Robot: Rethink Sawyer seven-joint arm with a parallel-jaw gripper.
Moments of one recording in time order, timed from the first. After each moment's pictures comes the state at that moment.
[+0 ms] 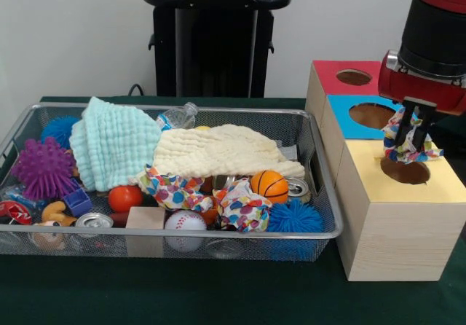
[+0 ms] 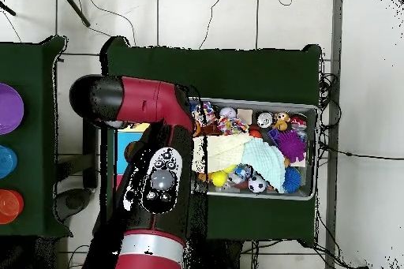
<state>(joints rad) 0.19 -0.43 -0.27 1.20 0.29 0.89 2.06</state>
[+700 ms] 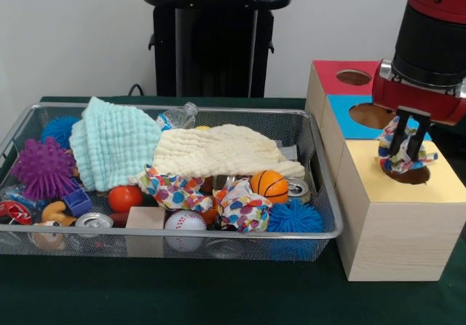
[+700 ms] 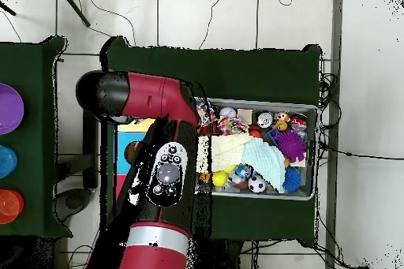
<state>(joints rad) 0.17 -0.40 -0.27 1.16 0.29 0.89 2.06</state>
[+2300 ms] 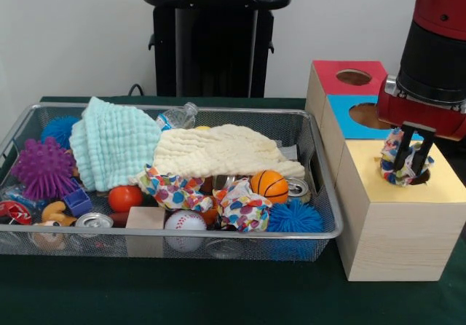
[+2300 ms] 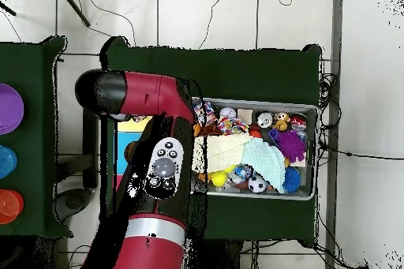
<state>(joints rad) 0.18 -0.37 -0.27 1.13 0.29 0.86 2.06</state>
